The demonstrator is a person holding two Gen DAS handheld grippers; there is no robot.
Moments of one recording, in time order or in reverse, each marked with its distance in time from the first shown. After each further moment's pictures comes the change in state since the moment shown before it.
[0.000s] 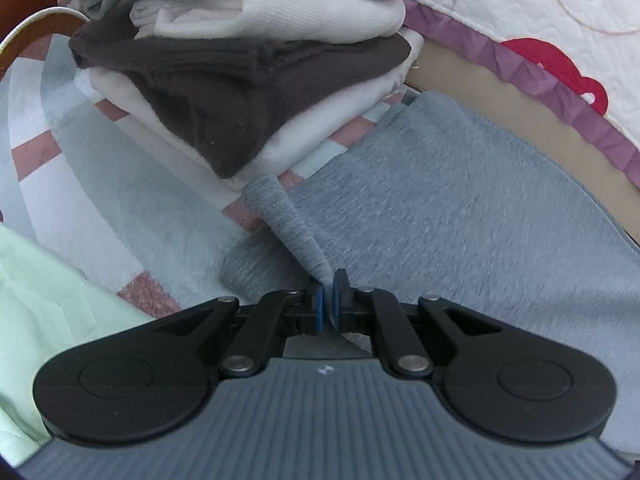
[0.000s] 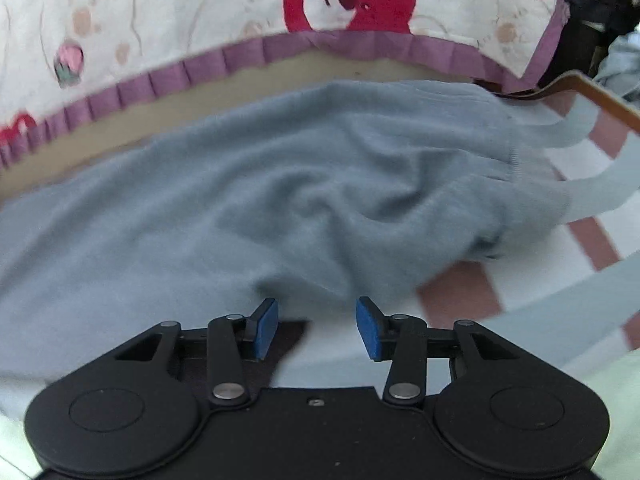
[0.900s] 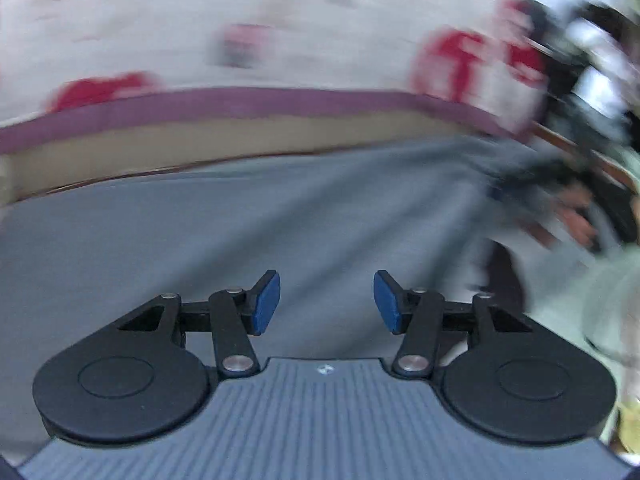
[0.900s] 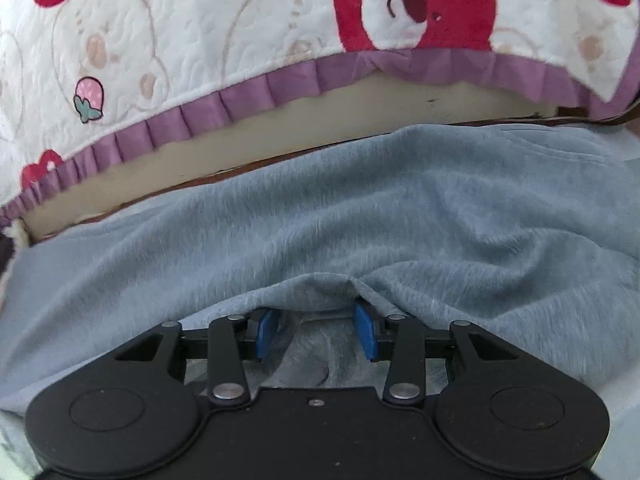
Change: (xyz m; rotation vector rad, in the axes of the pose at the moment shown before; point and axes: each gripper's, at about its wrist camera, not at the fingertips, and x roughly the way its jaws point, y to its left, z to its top) left arm -0.114 -0.234 -0.071 0.805 0.058 -0.810; right arm 0.068 0.004 0.075 0.023 -0.060 0.251
